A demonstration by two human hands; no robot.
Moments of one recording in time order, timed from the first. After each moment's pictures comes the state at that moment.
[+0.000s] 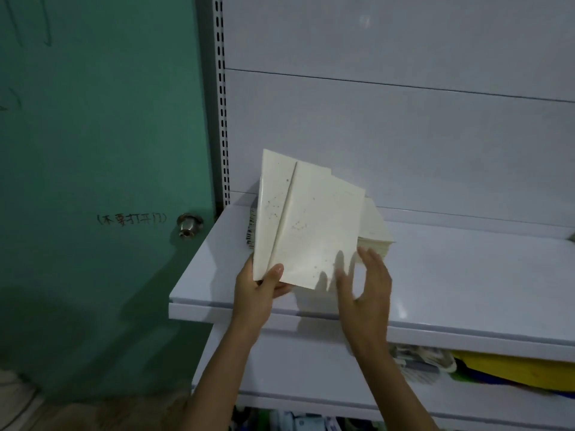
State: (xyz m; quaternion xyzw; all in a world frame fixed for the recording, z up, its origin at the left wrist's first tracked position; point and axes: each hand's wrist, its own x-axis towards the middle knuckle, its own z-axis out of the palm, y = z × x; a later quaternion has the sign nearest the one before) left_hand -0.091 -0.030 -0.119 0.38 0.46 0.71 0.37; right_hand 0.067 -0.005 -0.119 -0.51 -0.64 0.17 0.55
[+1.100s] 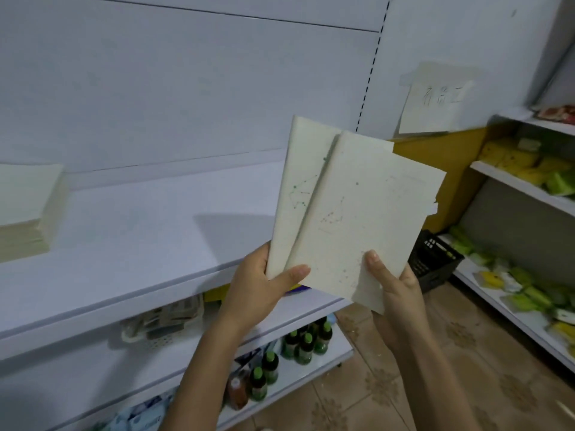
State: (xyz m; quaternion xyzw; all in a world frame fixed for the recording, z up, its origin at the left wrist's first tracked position) left_hand 0.393 0.002 -0.113 0.66 0.36 0.45 0.49; right_hand 0.586 -0.053 -0.119 -0.49 -0.27 0.43 0.71
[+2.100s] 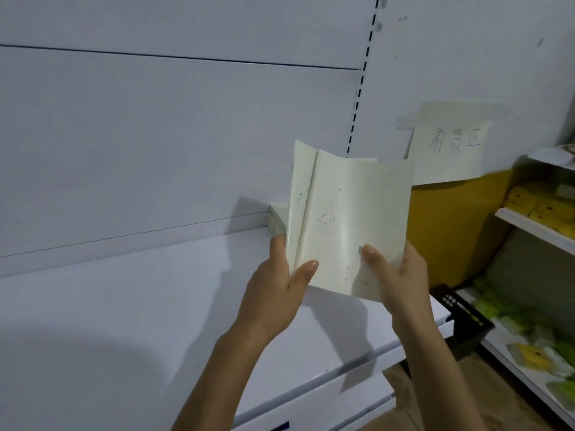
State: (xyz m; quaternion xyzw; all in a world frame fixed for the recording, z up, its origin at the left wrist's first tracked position) left_hand 0.593 0.223 -0.086 0.73 0.45 0.41 0.30; right_hand 0.771 0.194 -0.074 -0.59 -0.41 0.24 0.65
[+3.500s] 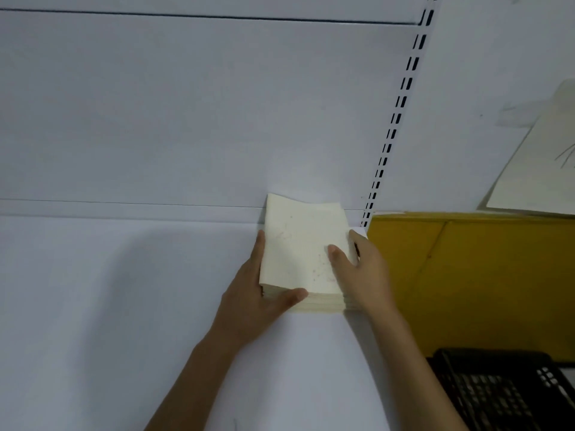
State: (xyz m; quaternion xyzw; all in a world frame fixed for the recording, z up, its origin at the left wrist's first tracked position) left_hand 0.673 0.289 -0.137 0.59 0.64 0.42 0.25; right_hand 0.852 0.359 -0.122 -0.59 -0.63 0.31 0.39
